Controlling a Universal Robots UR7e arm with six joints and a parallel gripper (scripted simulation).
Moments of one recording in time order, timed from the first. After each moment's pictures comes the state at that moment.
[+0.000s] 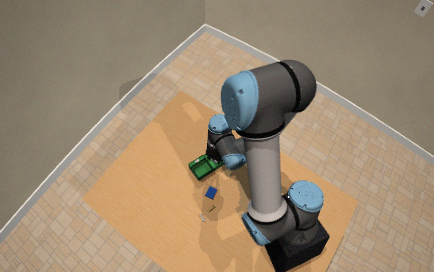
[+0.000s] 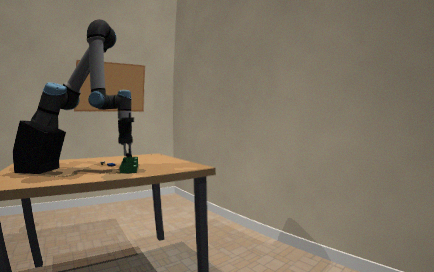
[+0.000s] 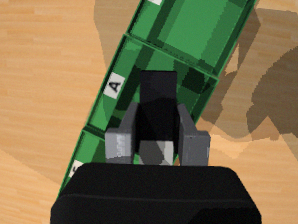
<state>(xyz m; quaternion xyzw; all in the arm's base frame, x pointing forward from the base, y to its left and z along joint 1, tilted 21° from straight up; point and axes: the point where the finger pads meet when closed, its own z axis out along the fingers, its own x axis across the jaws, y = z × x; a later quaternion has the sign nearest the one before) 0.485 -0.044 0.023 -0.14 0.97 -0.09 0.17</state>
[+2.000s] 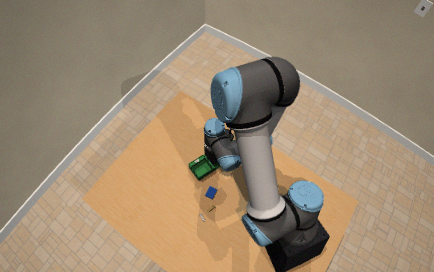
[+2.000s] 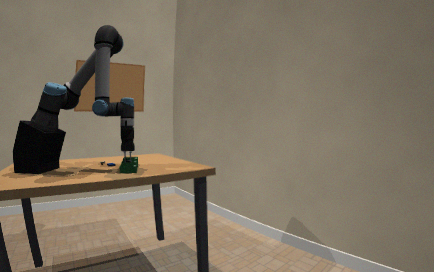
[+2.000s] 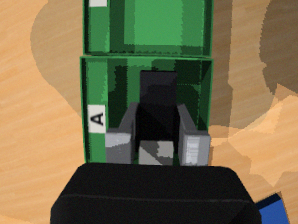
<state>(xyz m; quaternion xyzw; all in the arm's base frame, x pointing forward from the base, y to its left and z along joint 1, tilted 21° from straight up) 0.499 -0.049 -0.015 0.06 0.98 -0.06 0.17</state>
